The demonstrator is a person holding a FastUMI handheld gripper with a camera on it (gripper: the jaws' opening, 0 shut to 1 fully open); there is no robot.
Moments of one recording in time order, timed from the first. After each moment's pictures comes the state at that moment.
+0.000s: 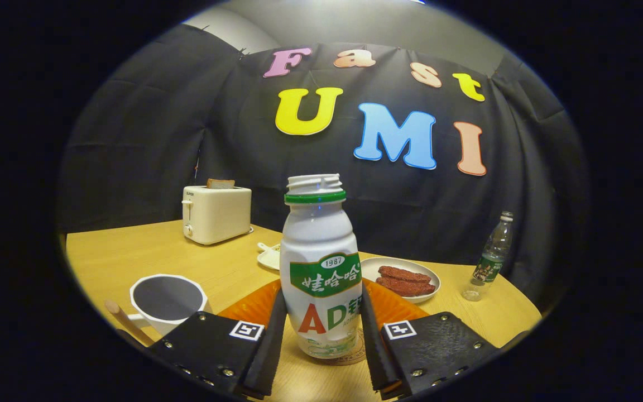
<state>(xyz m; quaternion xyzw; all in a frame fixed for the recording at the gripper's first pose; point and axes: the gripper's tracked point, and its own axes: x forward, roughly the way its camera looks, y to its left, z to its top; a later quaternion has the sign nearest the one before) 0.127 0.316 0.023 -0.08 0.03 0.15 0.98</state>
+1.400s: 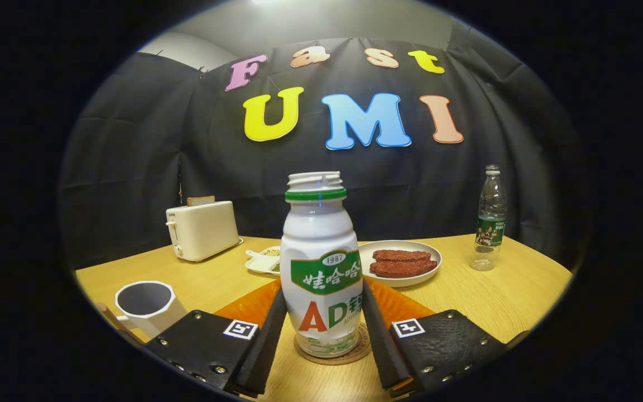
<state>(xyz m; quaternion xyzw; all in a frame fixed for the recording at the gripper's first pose) 0.141 0.297 0.001 0.01 0.04 0.14 0.99</state>
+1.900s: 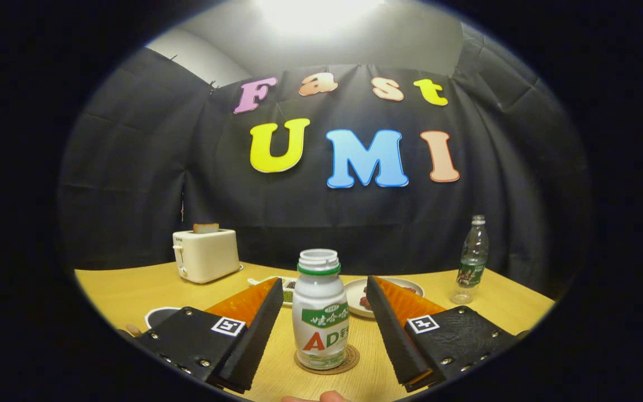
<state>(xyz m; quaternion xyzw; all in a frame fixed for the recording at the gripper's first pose) 0.097 0.286 0.095 0.00 -0.06 0.13 0.99</state>
